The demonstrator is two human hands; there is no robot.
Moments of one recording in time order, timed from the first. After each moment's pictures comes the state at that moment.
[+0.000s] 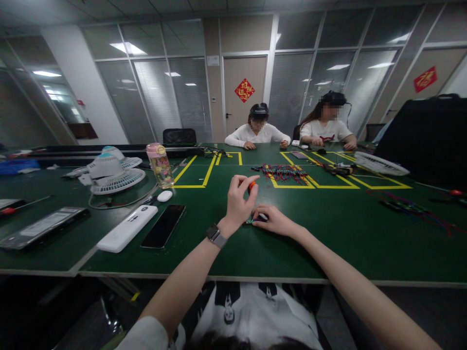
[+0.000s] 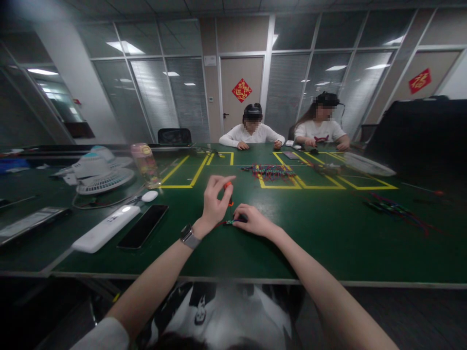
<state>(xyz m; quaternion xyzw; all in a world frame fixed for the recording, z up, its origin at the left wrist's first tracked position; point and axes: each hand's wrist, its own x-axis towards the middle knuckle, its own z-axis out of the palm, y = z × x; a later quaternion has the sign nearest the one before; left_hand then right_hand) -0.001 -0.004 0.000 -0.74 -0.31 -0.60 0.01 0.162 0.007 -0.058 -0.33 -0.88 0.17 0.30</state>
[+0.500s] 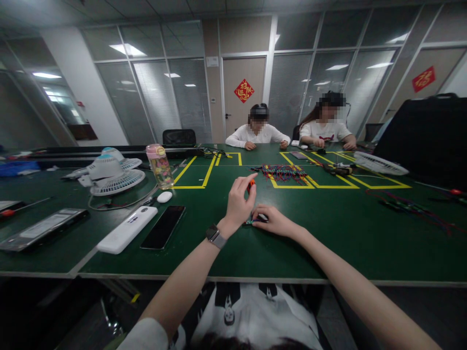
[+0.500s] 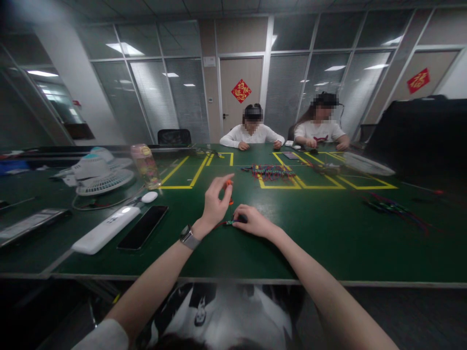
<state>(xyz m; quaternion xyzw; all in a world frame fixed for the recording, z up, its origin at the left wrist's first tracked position) 0.000 0.000 -0.001 -0.75 -0.30 -0.58 -0.02 0.163 0.008 -0.059 -0.33 -0.88 0.17 0.29</state>
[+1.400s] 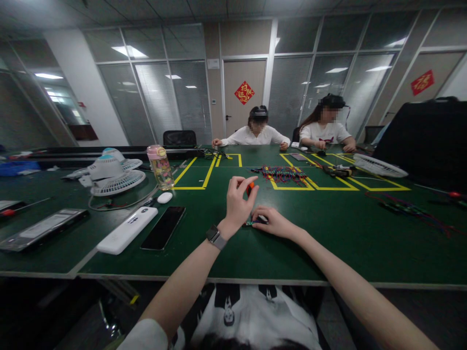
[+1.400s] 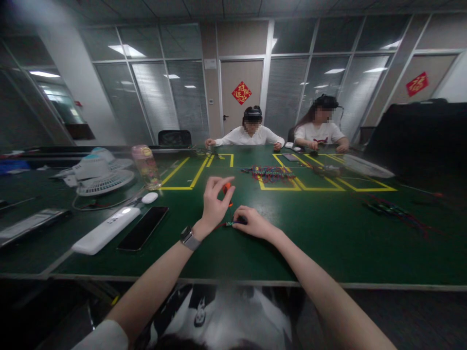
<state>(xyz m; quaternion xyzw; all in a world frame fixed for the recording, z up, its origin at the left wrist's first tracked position) 0.000 -0.001 -0.001 -0.72 -0.34 -0.60 0.03 0.163 0.007 -0.059 -0.32 -0.88 0.17 0.29</state>
